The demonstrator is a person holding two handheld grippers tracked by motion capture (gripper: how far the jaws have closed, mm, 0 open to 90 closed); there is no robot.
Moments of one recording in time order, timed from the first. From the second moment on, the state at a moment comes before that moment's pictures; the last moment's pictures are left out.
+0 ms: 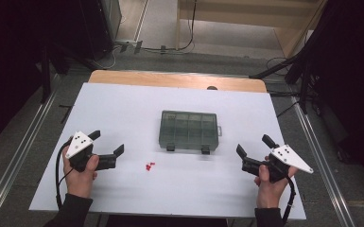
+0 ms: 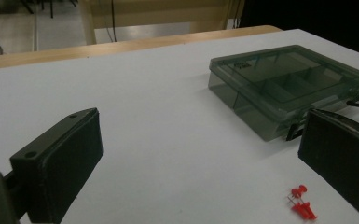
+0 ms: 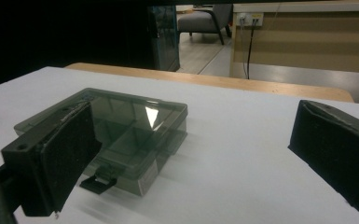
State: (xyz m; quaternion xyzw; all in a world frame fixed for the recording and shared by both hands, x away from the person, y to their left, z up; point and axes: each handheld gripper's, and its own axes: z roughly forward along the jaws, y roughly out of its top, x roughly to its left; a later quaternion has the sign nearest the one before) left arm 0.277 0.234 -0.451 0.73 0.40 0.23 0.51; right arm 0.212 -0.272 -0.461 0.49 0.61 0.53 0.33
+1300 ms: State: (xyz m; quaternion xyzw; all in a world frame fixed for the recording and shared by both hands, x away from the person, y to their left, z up) left arm 0.325 0.144 -0.481 0.81 0.37 0.08 0.45; right arm 0.272 -0.242 -0.490 0.47 0.75 0.43 0.18
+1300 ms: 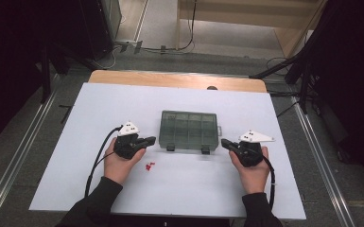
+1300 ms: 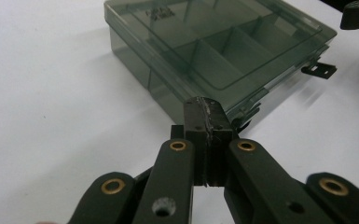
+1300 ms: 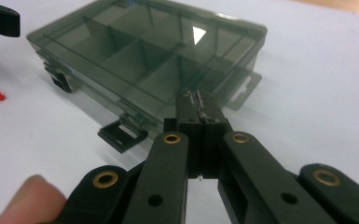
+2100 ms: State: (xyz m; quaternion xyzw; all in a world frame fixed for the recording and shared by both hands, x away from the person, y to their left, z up) left arm 0.331 0.136 -0.493 0.82 0.37 0.07 0.42; right arm 0.278 -0.232 -0.505 0.46 0.79 0.37 0.17
